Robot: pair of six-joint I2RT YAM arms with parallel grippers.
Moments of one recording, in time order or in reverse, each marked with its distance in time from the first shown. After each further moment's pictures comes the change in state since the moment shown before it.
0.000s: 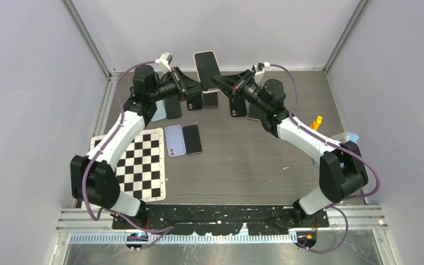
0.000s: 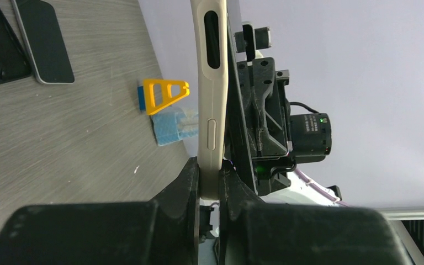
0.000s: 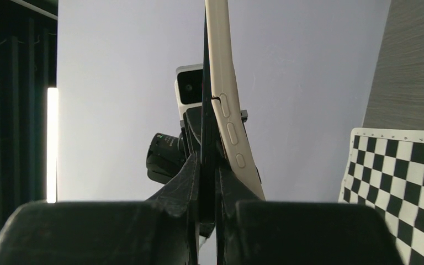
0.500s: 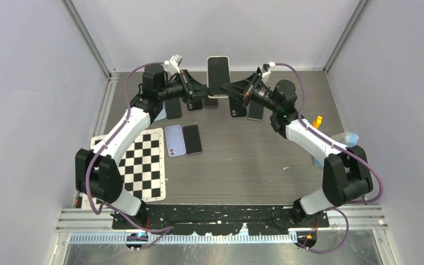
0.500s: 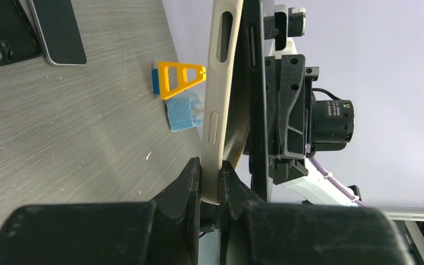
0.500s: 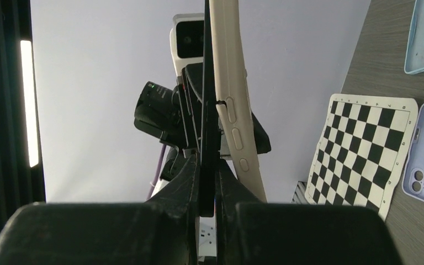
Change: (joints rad) left arm -0.048 0.063 0.060 -0.137 -0.029 0.090; right arm -0.117 -0.037 -0.068 0.019 -0.274 -0.067
